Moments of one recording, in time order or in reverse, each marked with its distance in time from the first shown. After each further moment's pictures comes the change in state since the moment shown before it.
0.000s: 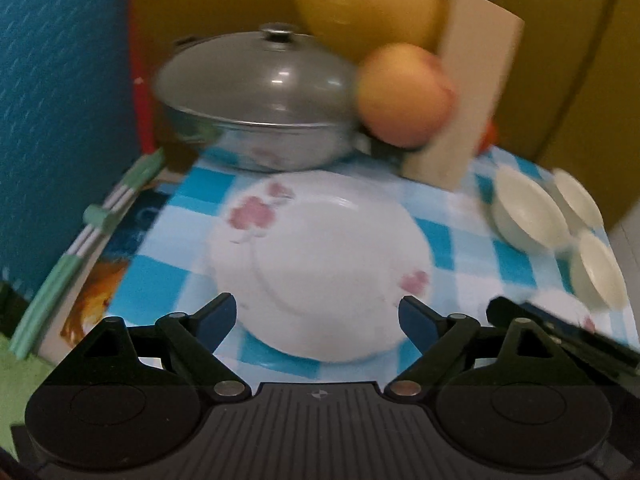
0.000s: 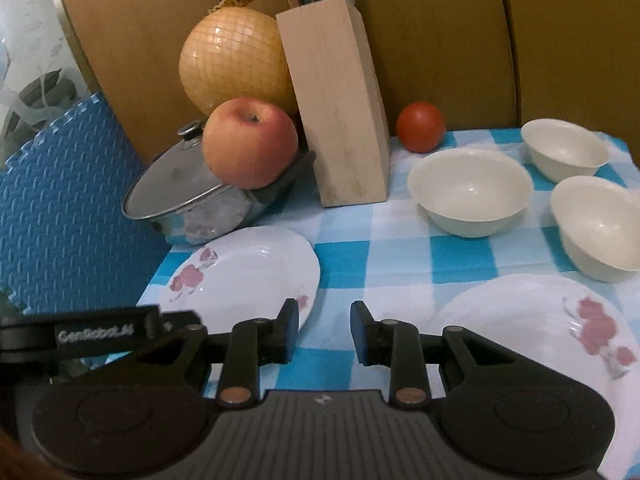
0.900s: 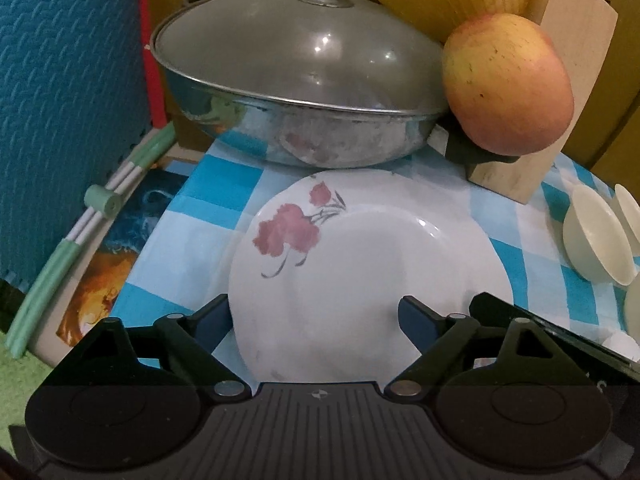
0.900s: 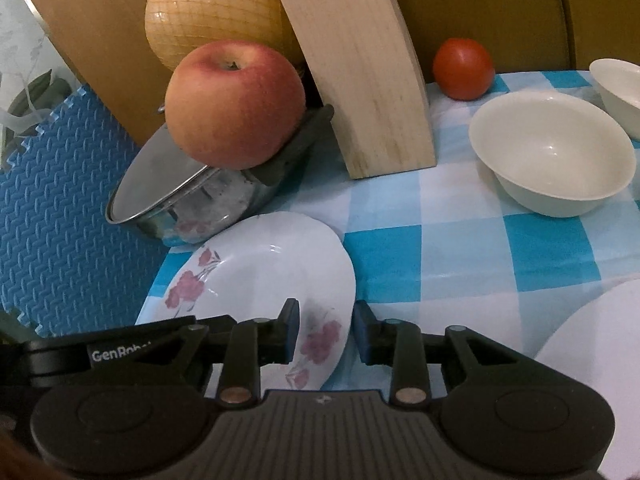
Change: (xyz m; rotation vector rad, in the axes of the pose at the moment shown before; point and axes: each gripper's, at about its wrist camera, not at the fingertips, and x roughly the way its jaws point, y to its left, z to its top) left arm 0.062 0.023 0.025 -0.023 0.087 0.043; right arm 0.080 0.000 0.015 0.070 0.121 0.104
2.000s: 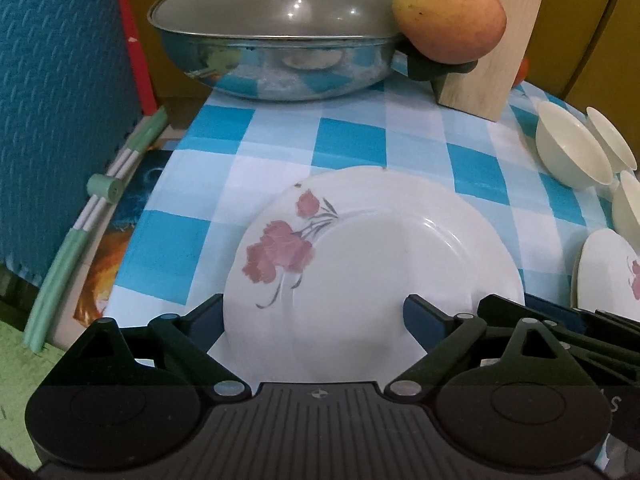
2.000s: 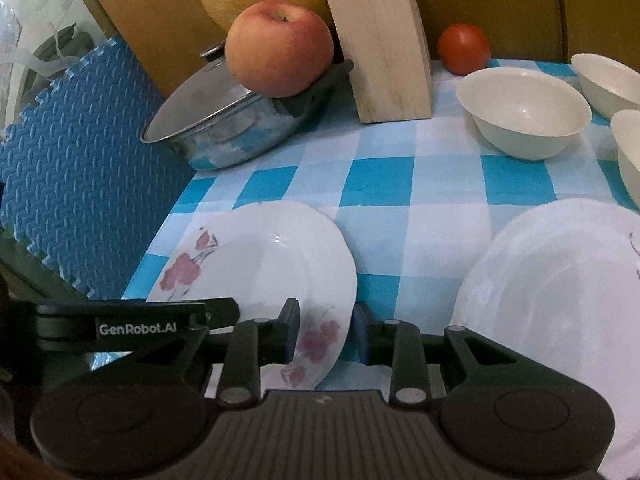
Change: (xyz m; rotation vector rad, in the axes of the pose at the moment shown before) left arm -0.027 0.001 -0.047 0.123 0.070 -0.001; right arm -0.046 0.006 -0.048 -0.085 0.073 -0.011
